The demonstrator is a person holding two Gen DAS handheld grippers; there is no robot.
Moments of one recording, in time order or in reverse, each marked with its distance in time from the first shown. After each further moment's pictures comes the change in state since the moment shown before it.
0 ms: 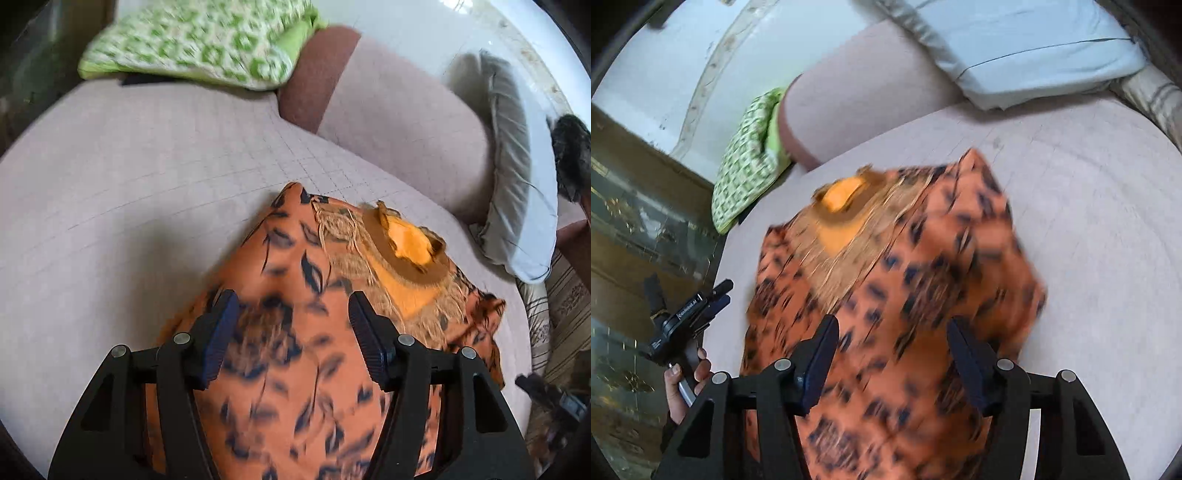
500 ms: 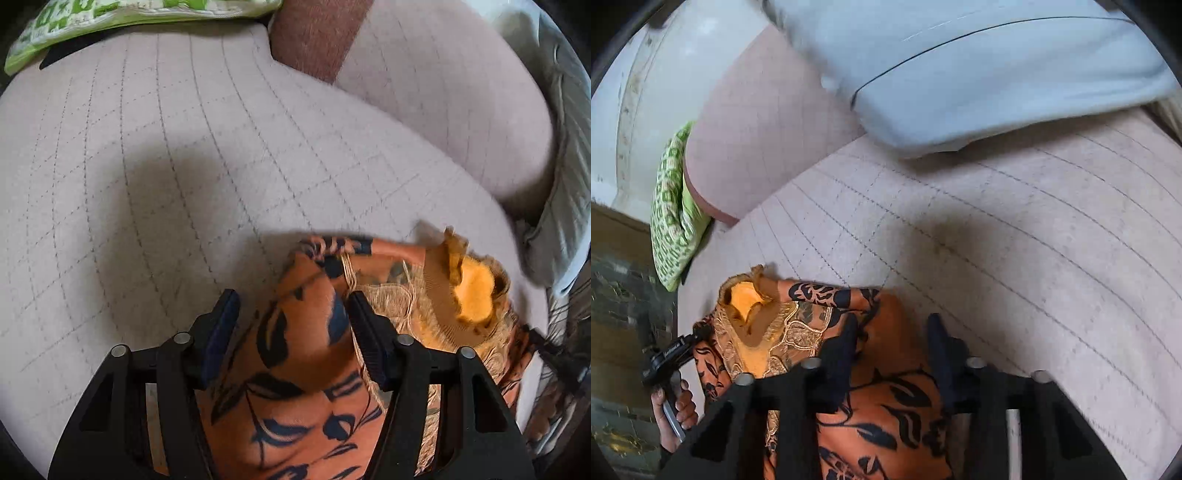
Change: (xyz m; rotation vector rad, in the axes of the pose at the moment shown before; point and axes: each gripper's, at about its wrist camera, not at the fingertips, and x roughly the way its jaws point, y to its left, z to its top) left arm 0.120 0.007 0.082 0.017 0.229 0.012; right arm 0.089 -0.075 0.144 0.123 0.061 -0.130
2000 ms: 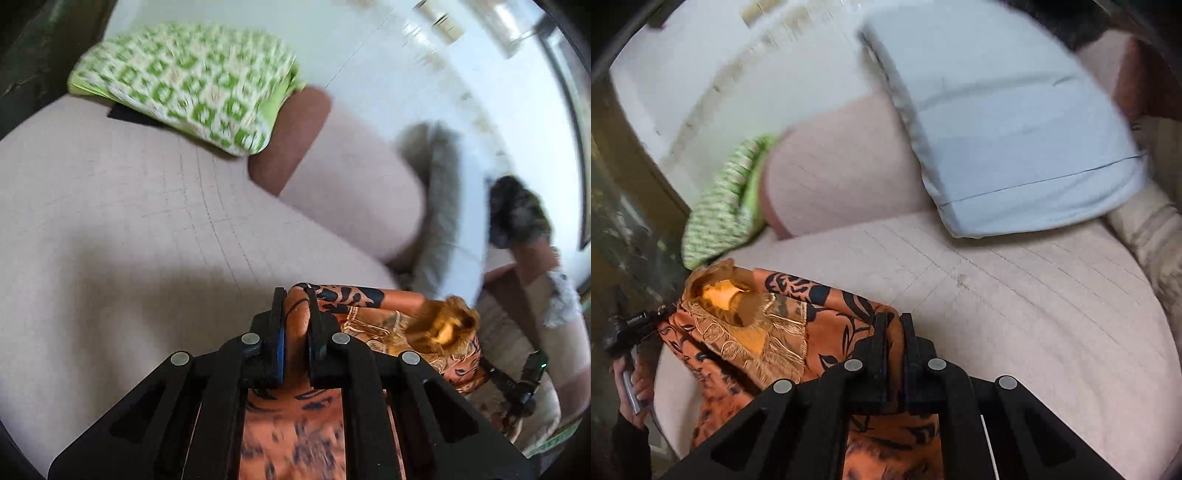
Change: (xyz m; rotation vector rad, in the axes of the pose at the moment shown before) left arm -0.221 0.063 -0.122 -0.046 -0.376 -0.324; right arm -0.148 0.053 -0.102 -0.245 -0.332 -0.016
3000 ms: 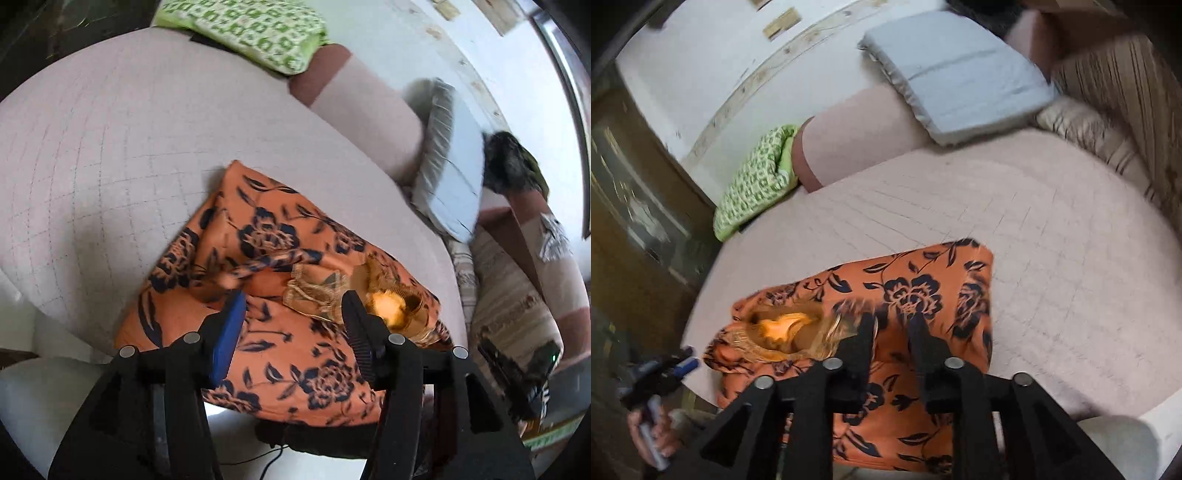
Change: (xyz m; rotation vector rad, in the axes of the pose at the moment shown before) left arm -0.127 -0.004 -0.220 -0.071 0.124 0.082; right arm -0.150 0.056 -0.226 0.077 -0.004 -0.026
